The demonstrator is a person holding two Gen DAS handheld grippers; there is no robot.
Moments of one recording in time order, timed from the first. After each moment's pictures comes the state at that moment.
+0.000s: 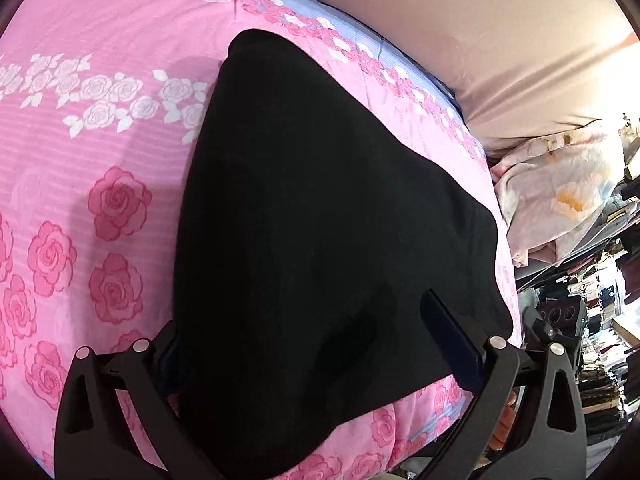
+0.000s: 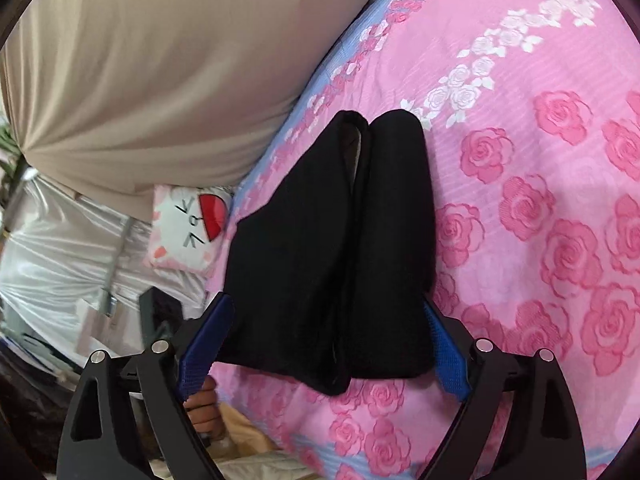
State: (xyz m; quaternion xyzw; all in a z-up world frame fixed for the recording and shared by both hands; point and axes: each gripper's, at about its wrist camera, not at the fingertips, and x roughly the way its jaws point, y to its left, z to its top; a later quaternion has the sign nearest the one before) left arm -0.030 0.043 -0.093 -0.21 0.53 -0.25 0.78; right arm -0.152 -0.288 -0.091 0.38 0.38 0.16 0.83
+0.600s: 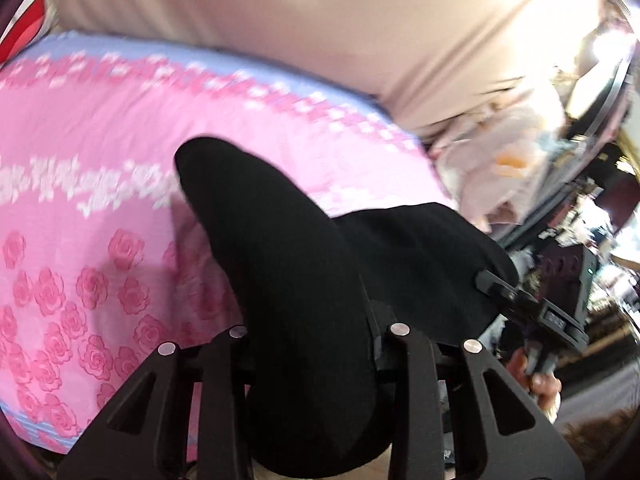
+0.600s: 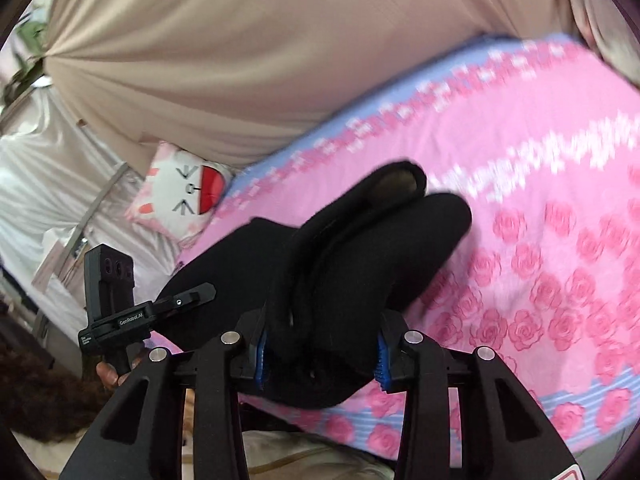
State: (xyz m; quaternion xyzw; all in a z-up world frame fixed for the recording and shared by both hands) left arm -0.090 0.053 0.013 -0.15 0.45 -0.35 0.81; right arm -0.210 -0.251 0.019 0.24 0.34 0.16 0.89
